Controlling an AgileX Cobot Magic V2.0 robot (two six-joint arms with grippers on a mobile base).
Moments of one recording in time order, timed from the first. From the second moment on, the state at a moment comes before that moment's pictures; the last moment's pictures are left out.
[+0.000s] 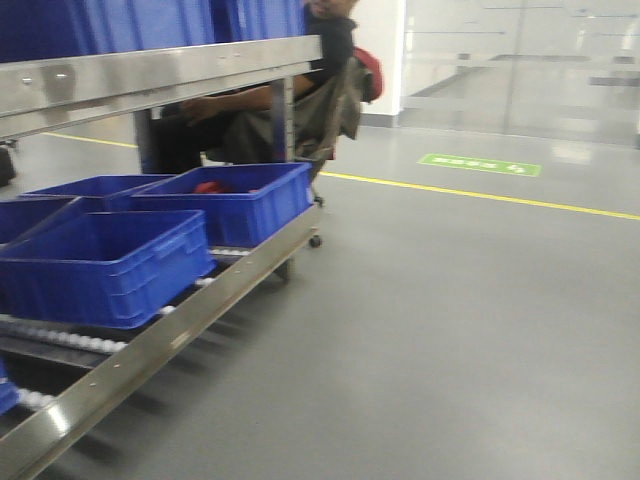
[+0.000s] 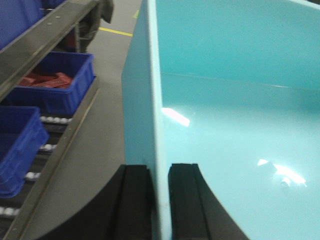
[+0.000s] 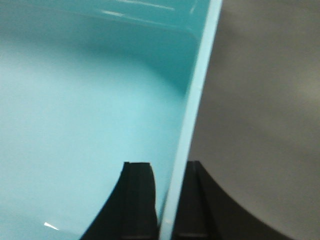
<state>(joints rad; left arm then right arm) -0.33 1.37 -1.62 0.00 0.67 -0.13 0.21 1.35 -1.61 0.07 0.95 0.18</state>
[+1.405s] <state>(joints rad) -0.33 1.37 -1.62 0.00 0.67 -0.13 0.21 1.35 -1.61 0.07 0.95 0.18</state>
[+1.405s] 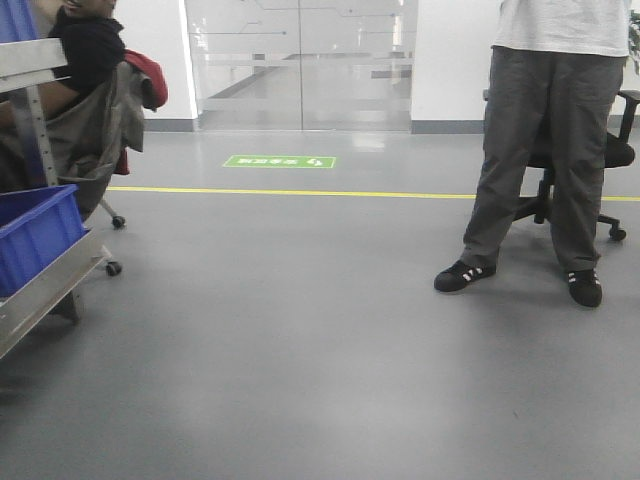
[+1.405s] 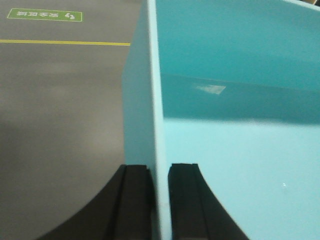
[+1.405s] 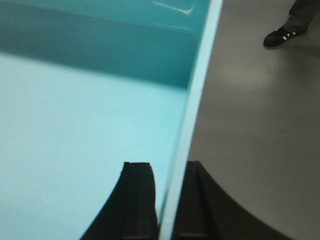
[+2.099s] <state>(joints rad) -0.33 1.37 -1.62 0.00 0.67 -0.13 0.21 1.35 -1.61 0.07 0.95 0.18</state>
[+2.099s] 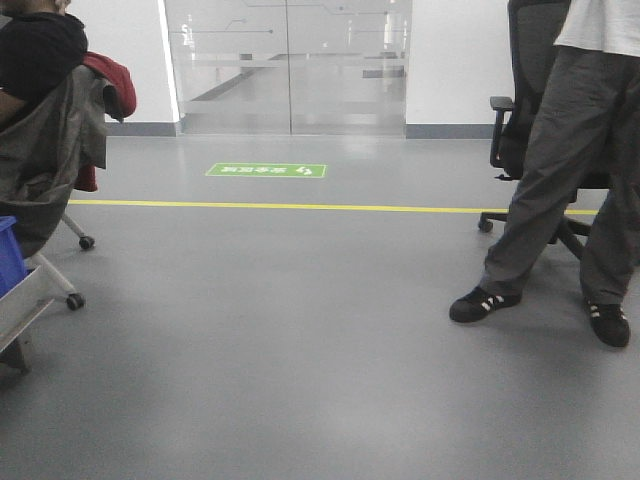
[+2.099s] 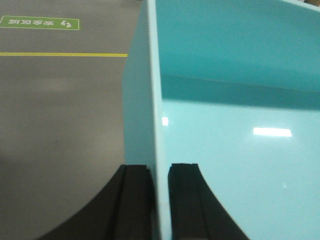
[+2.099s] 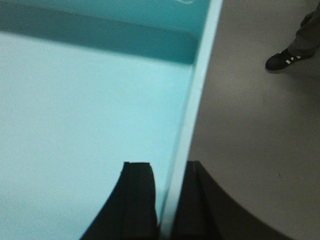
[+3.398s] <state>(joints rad) -0.33 1.37 -1.62 0.00 0.67 -0.13 0.21 1.35 -1.61 0.07 0.94 0.18</state>
